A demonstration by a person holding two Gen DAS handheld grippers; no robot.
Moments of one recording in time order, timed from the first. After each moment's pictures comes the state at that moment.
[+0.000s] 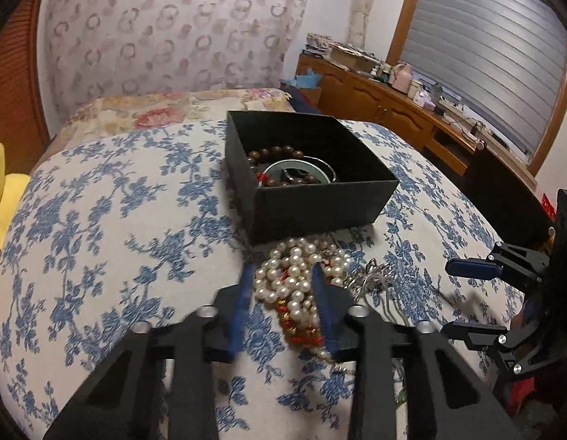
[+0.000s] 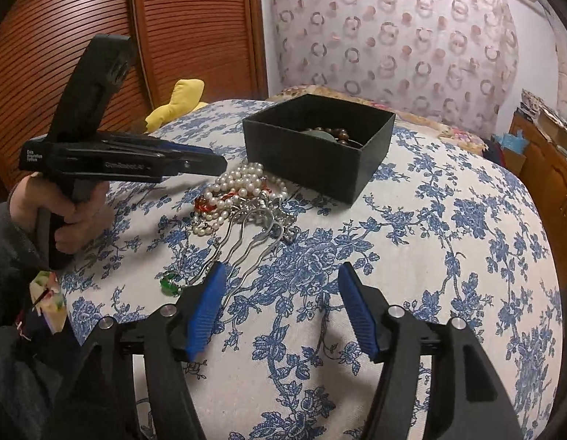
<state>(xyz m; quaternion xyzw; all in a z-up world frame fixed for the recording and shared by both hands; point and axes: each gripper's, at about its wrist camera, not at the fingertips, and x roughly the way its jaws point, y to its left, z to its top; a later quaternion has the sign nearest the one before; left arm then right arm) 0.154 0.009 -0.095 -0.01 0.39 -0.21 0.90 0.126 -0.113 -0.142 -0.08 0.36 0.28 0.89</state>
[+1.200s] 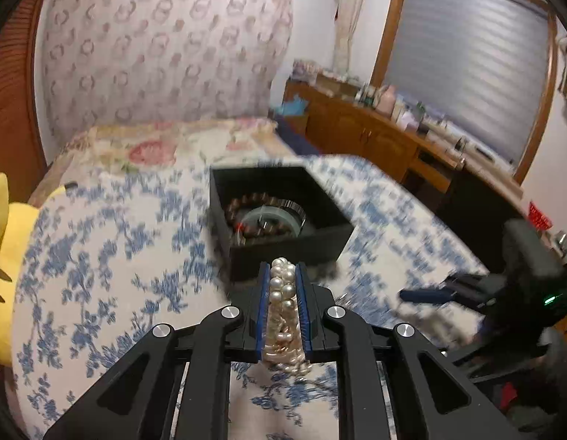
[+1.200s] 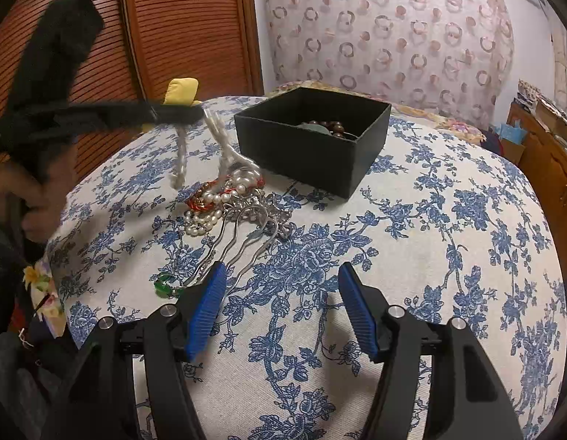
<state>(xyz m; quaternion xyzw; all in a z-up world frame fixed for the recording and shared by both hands) 0.126 0.012 -0.041 -0.02 0.33 -0.23 0.92 0.132 -0.114 -0.147 -0.07 0.37 0.27 0.89</state>
